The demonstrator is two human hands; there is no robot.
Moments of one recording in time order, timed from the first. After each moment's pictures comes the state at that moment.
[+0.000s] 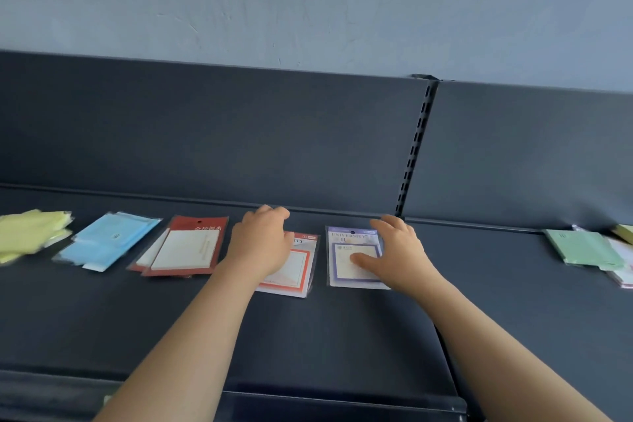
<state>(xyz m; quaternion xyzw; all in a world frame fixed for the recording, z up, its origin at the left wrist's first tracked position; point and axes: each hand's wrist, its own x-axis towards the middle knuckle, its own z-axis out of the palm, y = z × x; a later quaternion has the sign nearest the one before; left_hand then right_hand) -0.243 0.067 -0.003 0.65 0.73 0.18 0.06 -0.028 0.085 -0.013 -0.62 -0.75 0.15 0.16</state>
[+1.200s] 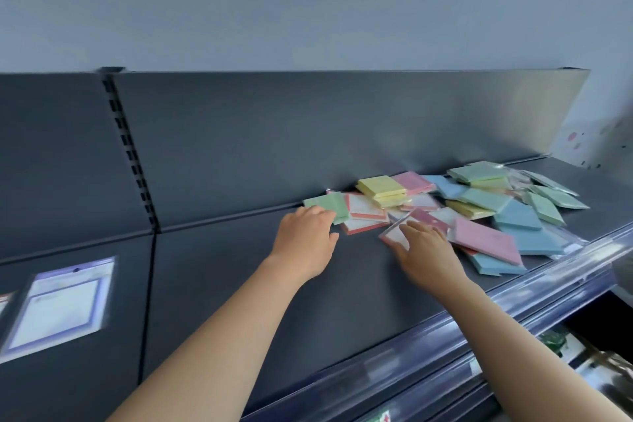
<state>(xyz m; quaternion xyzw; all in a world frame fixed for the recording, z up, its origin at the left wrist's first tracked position) 0.170 0.094 -0.008 0.88 0.44 0.16 0.03 0.362 0.015 -0.024 -0.80 -0.58 0.00 0.13</state>
